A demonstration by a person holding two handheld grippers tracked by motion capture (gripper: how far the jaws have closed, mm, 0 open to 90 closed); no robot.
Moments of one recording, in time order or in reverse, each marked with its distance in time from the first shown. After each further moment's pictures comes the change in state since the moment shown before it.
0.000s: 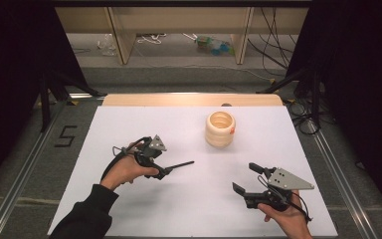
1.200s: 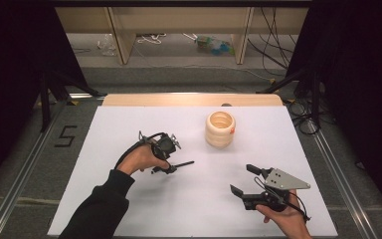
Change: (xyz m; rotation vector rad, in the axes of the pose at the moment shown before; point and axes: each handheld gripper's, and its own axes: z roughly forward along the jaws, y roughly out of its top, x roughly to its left) left arm 0.011 0.032 0.034 0.255 -0.075 0.057; right arm 0.002 -0.002 0.004 0.026 0.017 -0.022
